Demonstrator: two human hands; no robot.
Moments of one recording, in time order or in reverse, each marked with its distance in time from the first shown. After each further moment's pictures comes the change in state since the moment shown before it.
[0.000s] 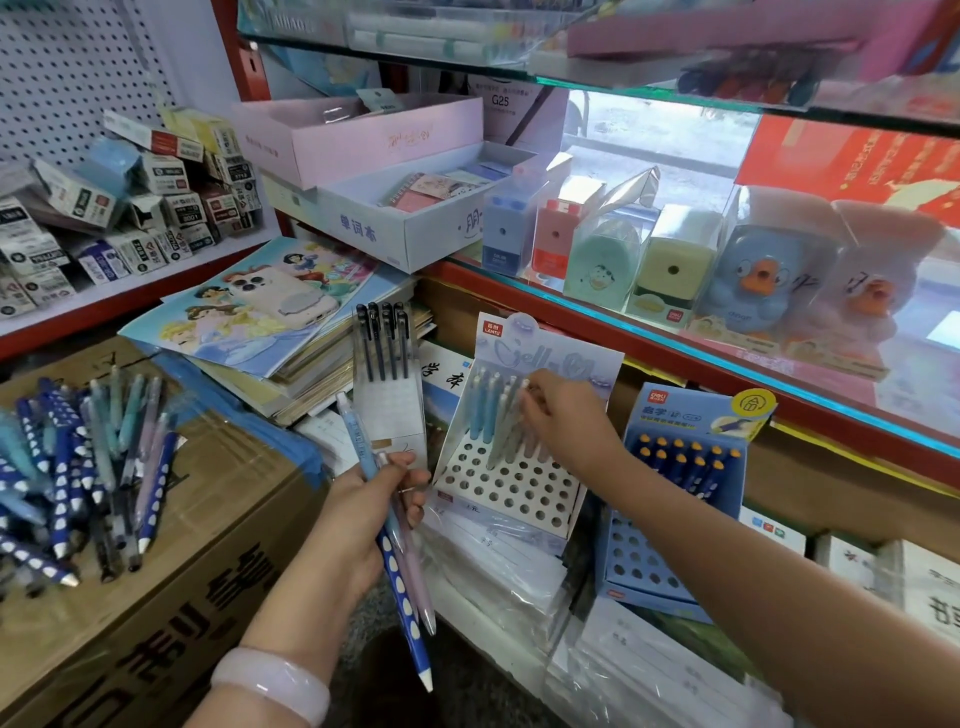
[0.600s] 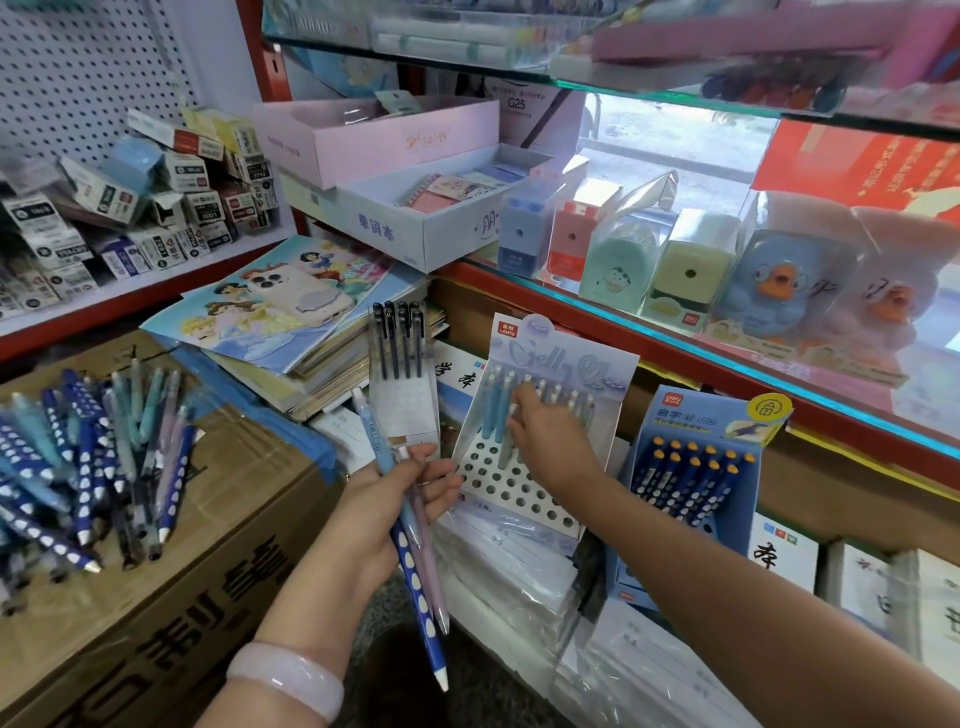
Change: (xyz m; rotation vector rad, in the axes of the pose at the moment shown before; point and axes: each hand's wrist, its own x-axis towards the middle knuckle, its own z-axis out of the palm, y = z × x) left_hand 0.001 -0.001 -0.003 -0.136 -0.112 -0.001; right_hand 0.001 0.000 0.046 -0.169 -0.049 0.003
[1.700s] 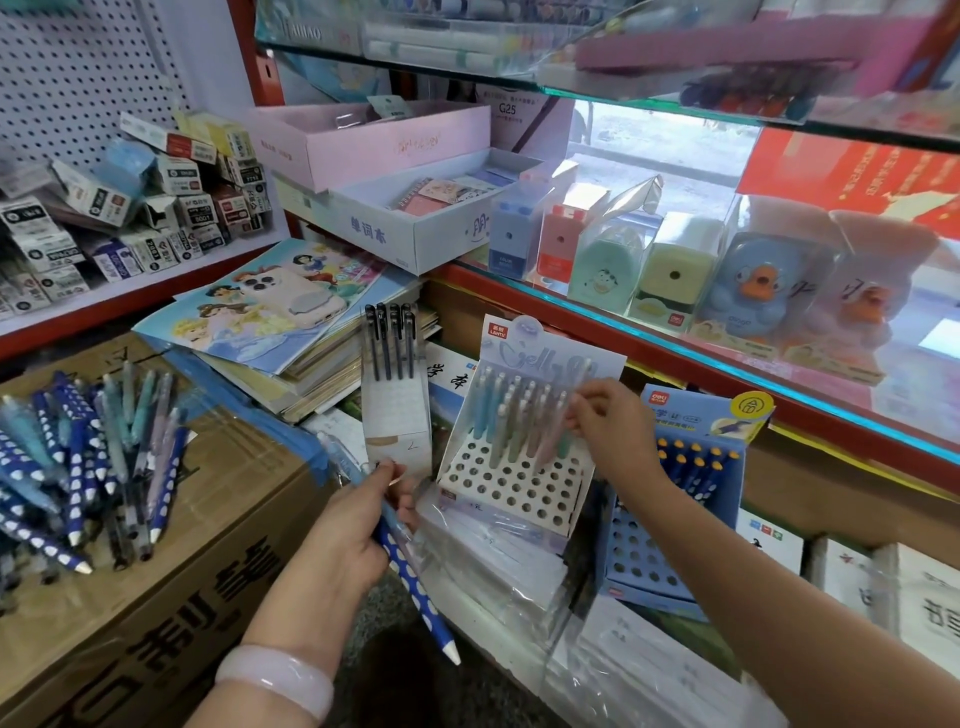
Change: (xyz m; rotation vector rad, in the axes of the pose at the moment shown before) left_hand 0.006 -0.004 -0.010 -0.122 0.149 -0.188; right_hand -0.024 0.030 -0.048 0.636 0.234 0.353
